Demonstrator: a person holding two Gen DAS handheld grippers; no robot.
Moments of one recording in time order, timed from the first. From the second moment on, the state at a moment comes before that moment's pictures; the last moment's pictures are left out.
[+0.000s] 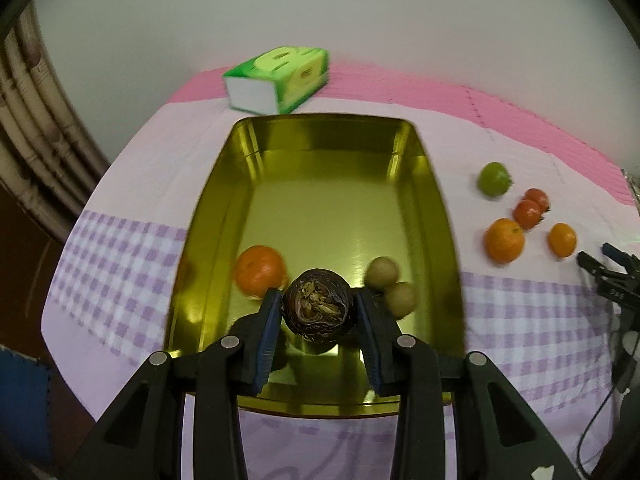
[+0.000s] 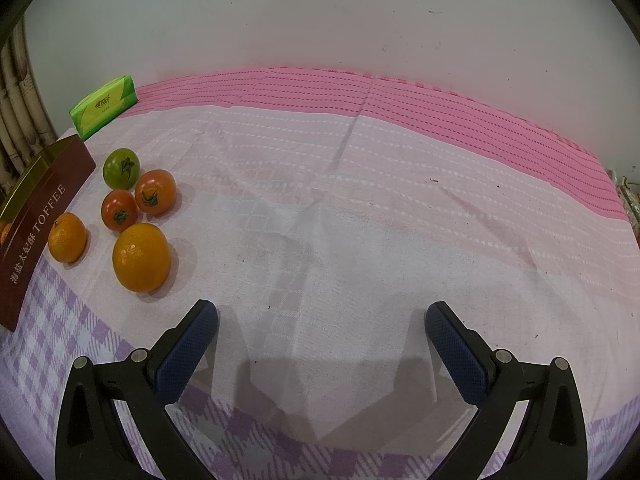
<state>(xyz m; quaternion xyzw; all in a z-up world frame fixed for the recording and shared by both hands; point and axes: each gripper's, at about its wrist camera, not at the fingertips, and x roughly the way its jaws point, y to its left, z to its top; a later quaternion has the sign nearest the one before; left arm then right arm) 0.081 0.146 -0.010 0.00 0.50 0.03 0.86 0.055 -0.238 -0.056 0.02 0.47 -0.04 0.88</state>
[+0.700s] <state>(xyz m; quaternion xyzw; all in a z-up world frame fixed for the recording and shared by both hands) 0.075 0.169 -0.028 0.02 0.51 0.04 0.86 0.056 -0.238 -0.055 0.02 0.47 -0.04 0.88</state>
